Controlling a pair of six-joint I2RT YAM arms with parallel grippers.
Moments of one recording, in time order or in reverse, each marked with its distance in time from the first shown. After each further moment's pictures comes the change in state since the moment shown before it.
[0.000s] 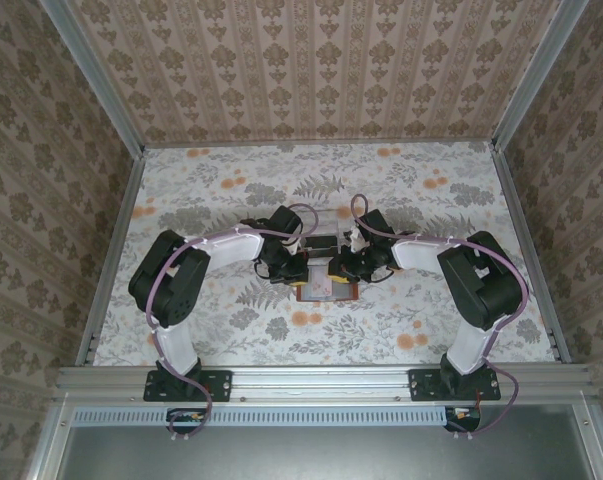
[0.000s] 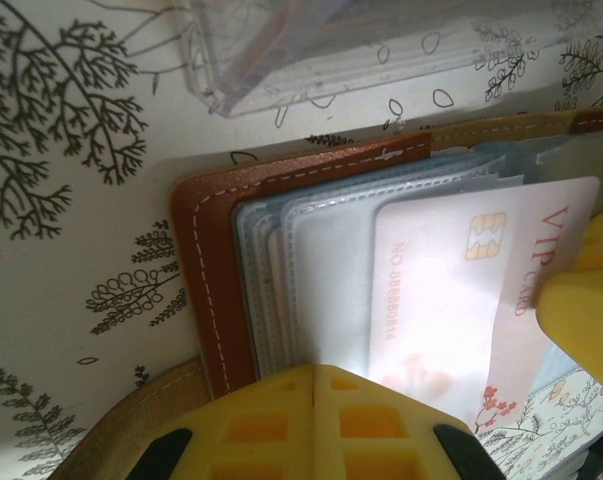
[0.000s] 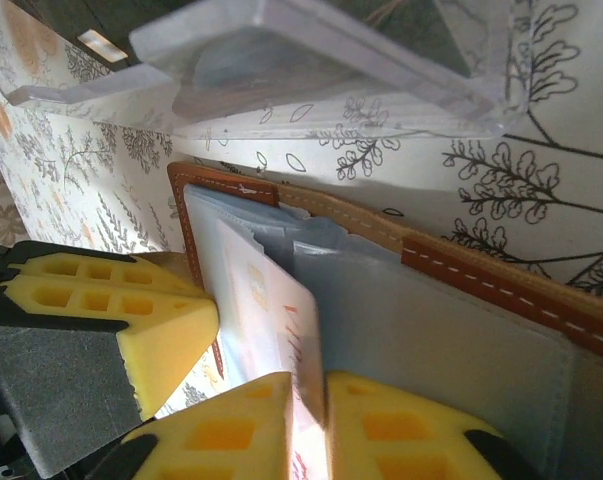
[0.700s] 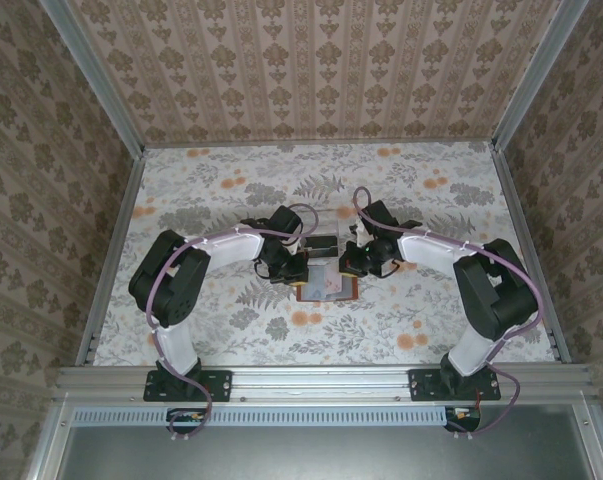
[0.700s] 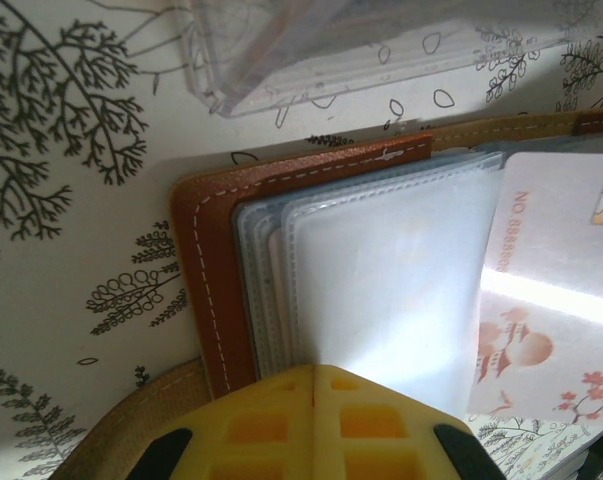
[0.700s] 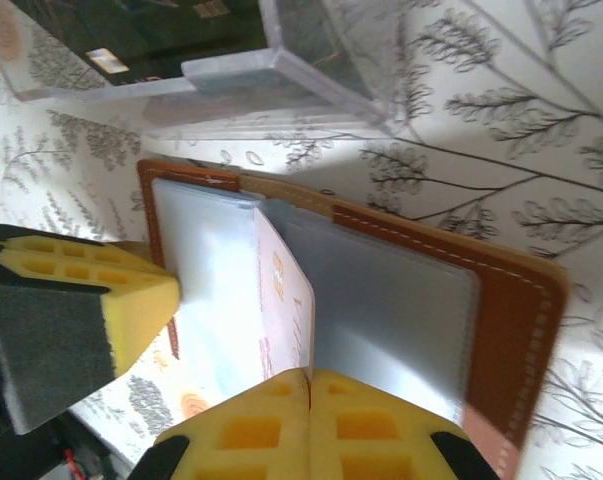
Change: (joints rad) left arm 0.000 0.000 0.000 0.000 0.000 0.000; right arm -0.018 -0.088 0.088 -0.278 0.168 -0.148
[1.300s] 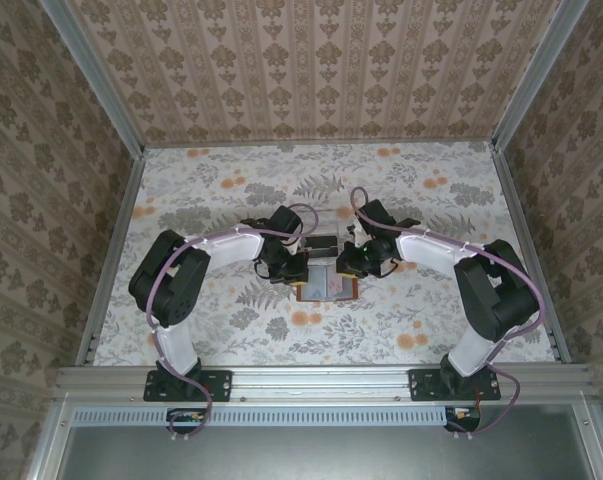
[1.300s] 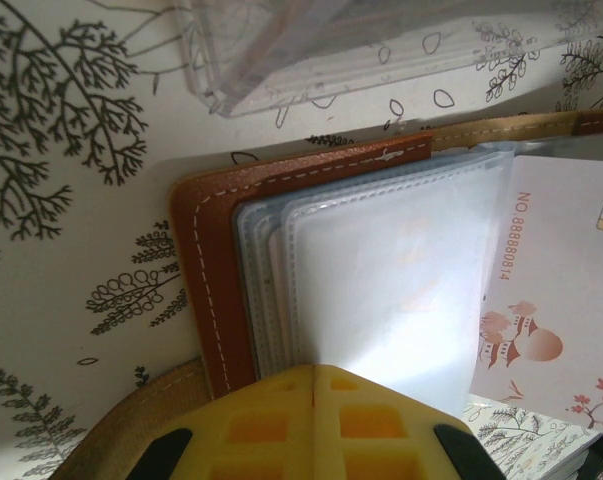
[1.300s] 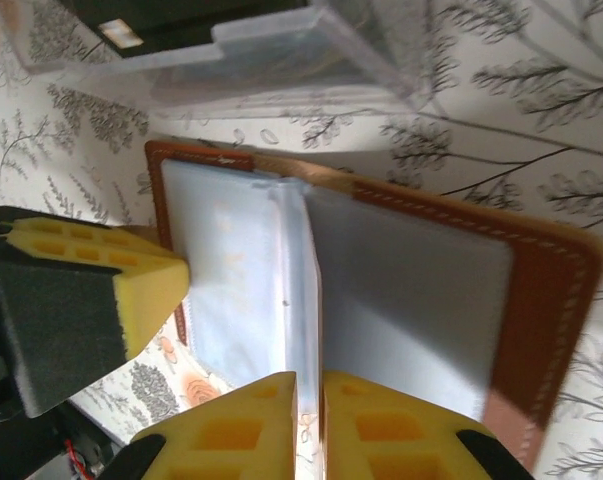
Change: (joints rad) left arm 0.000 0.000 0.000 0.000 0.000 0.000; right arm 0.031 -0.004 0.020 -0.029 -0.008 0.016
